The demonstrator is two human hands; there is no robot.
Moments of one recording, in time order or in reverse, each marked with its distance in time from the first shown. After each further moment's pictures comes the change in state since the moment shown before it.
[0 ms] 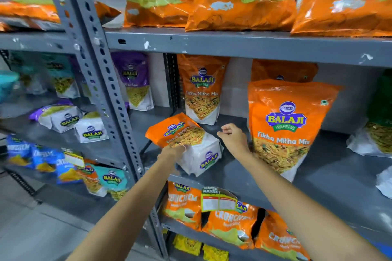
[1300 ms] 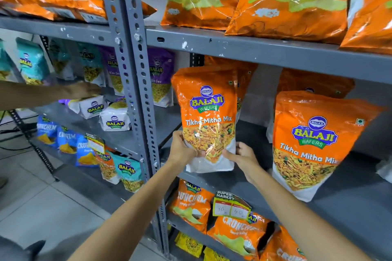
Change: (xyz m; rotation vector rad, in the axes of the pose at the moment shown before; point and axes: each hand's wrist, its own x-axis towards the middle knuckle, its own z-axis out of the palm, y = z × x) left_hand -0.025 -0.004 -0.032 -0.108 -0.052 0.486; right_hand -0.023 0.013 0.022 0.436 -0.330 0.102
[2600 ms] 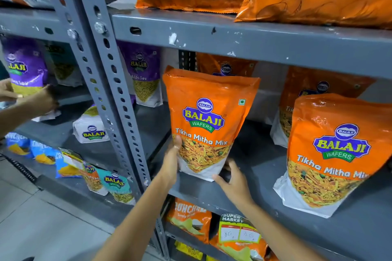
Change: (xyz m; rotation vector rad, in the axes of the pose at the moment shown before) left_hand 0.076 -0.043 -0.004 -0.359 -0.146 -0.126; right_hand 0.031 0.068 0.030 -0.389 0.141 -0.149
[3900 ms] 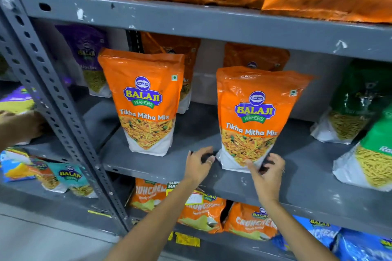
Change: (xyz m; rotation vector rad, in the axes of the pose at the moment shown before) left_hand -0.063 -0.103 0.163 0.628 -0.203 0.183; right_hand -0.092 0.066 -0.168 0.064 0.663 0.039
